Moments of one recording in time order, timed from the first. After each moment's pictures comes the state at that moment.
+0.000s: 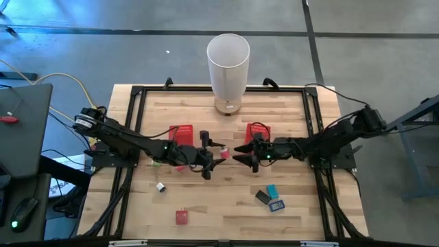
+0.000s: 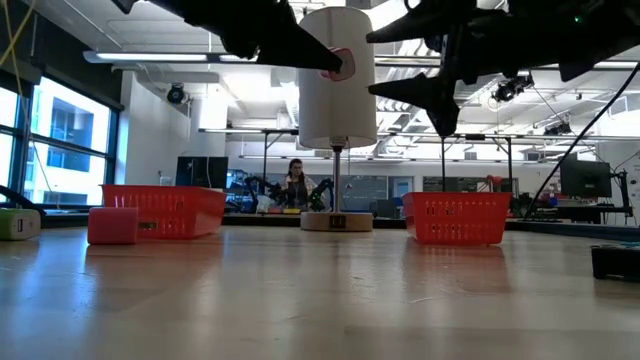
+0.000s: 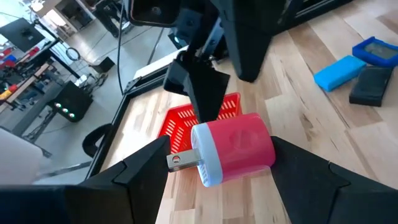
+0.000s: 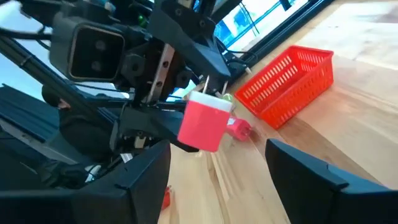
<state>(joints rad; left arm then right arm) -0.27 1.50 0.89 0.32 -0.50 0.34 0.19 1.43 0.52 0.79 0.20 0.74</state>
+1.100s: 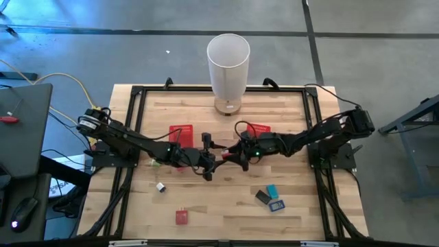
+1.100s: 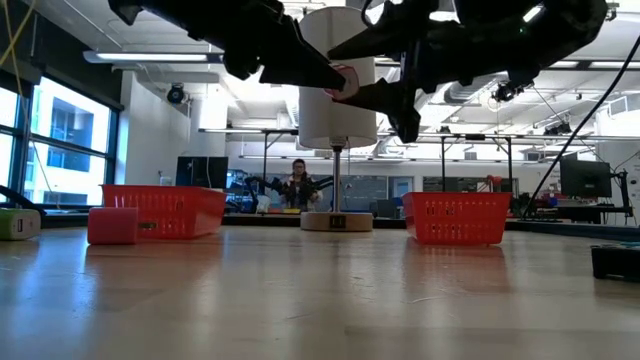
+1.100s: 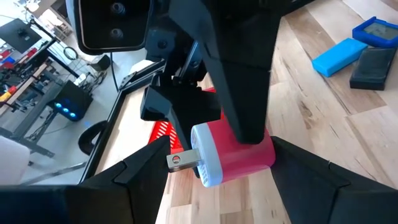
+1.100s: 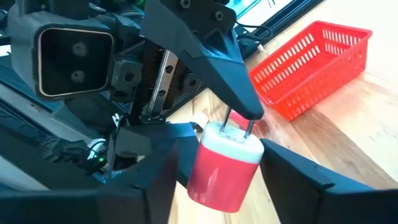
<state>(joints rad) -0.26 1.55 0.89 0.35 -0.51 0.37 0.09 1.56 0.66 0.72 -0.01 0.71</state>
